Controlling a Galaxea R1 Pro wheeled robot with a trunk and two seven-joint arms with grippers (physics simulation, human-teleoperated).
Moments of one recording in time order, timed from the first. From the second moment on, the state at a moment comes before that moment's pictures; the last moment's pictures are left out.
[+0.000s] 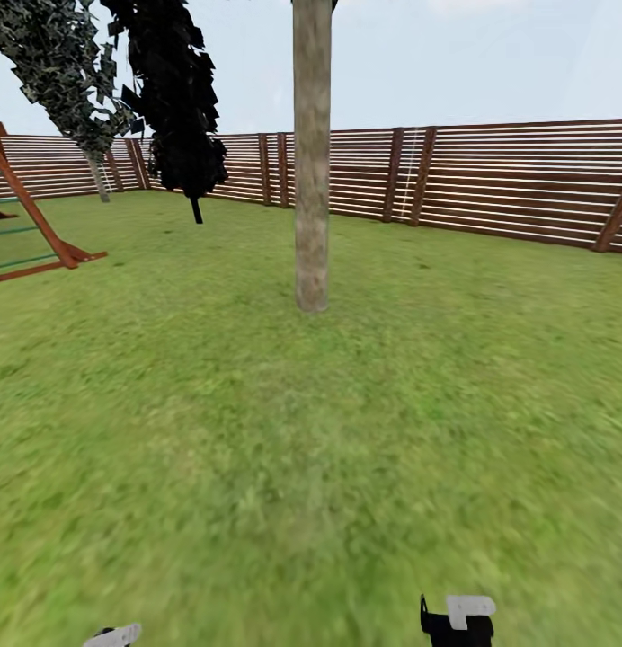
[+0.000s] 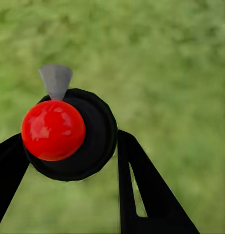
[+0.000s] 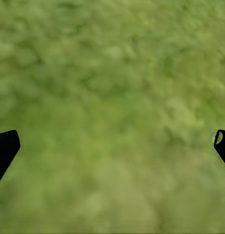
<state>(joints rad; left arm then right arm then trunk) -0.31 0.17 0.01 -0.12 0.28 -0.54 -0.01 -0.39 0.00 -0.16 -0.13 0.28 -0.50 -0.27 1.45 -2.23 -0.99</state>
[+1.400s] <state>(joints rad) -0.31 0.17 0.01 -0.12 0.28 -0.54 -0.01 -0.39 0.00 -0.16 -0.13 0.29 -0.50 -0.27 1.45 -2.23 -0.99</state>
